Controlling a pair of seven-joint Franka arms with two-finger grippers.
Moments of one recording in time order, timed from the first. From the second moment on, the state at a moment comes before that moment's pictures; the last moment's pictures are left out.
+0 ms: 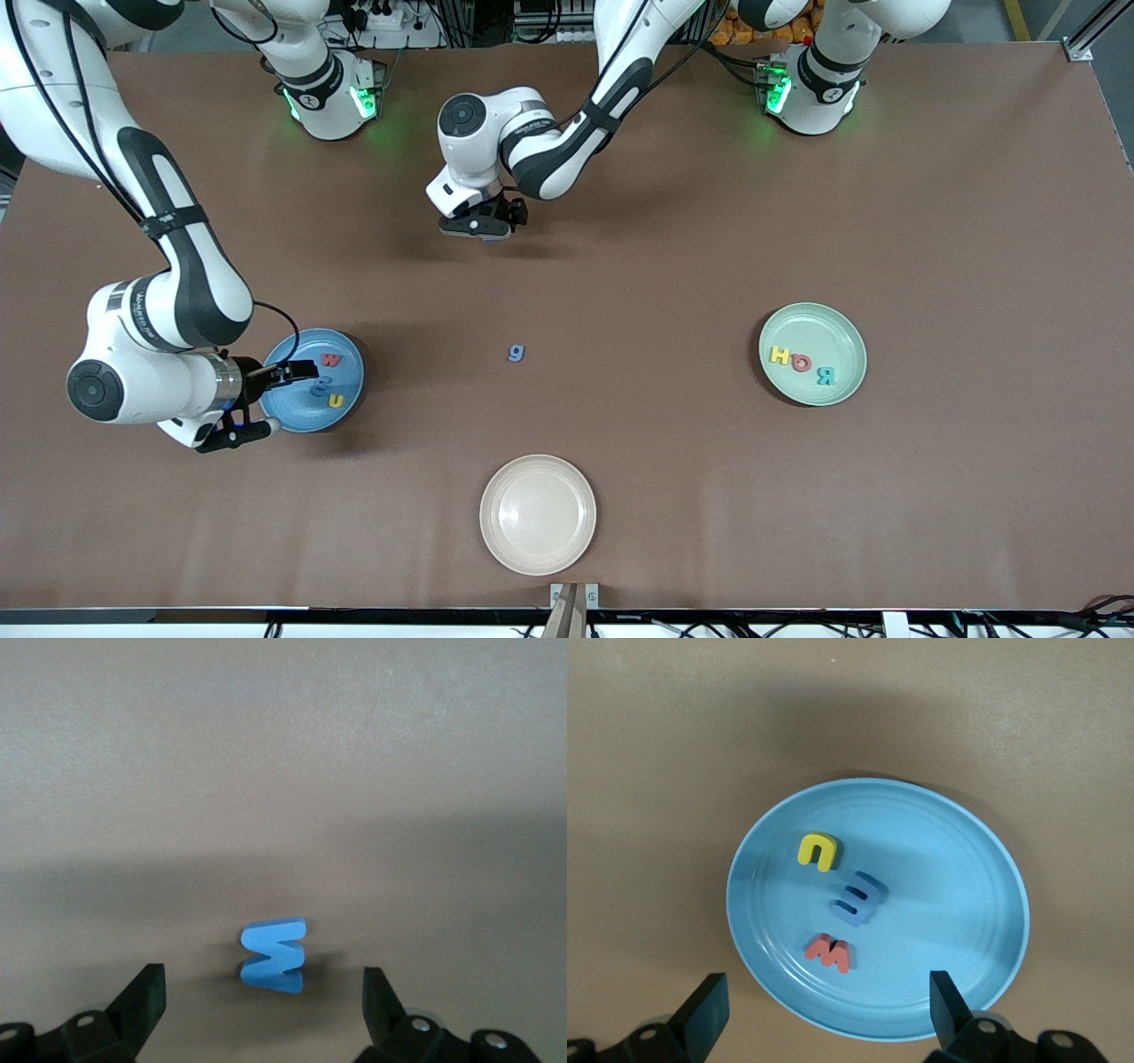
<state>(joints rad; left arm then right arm) -1.14 0.92 -0.03 -1.31 -0.04 2.25 -1.03 -0.30 0.69 0.42 -1.52 -0.13 1.90 -0.10</state>
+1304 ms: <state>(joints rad) -1.16 0.95 -0.01 -1.29 -0.04 2.26 -1.03 -0.29 0.70 0.42 -1.52 -0.13 1.90 -0.10</state>
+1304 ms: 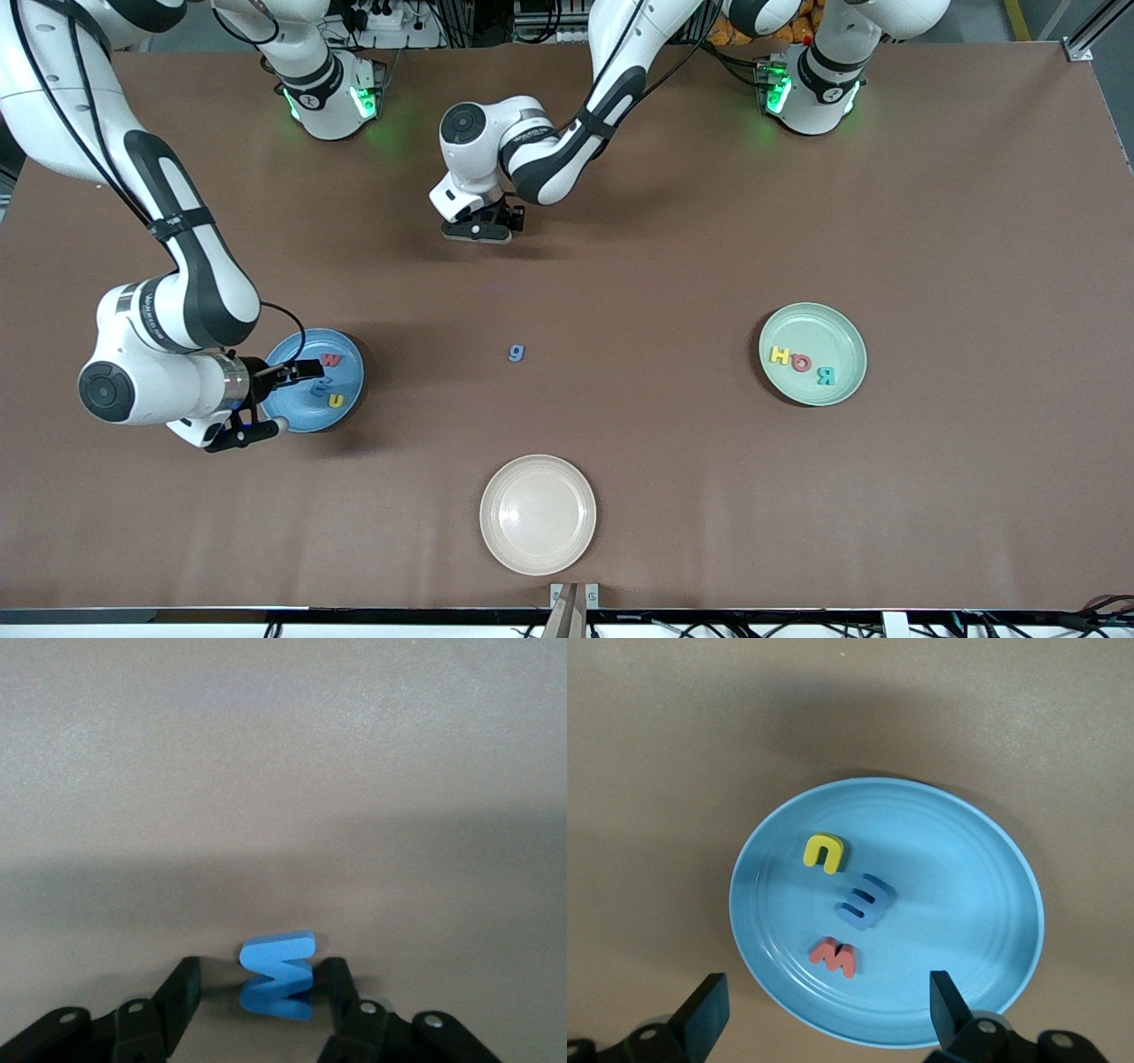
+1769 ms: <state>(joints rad) -1.16 0.94 0.02 -1.28 -0.04 2.25 -1.03 -0.28 0.70 0.42 -1.52 -0.13 1.90 -0.09</state>
